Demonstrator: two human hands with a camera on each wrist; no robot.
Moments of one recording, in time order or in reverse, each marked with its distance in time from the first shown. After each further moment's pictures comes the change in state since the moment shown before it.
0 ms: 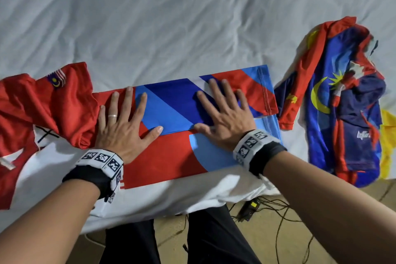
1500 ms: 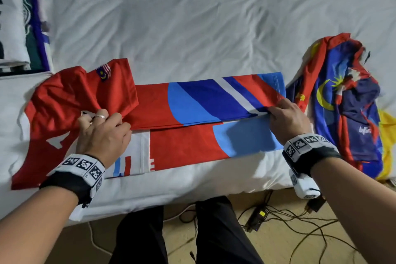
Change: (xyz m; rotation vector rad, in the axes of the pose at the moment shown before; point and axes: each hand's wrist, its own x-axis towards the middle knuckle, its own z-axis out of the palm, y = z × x) left_hand -0.072 -0.088 -0.039 0.250 0.383 0.141; right_hand -0.057 0.060 -0.007 0.110 0.270 0.271
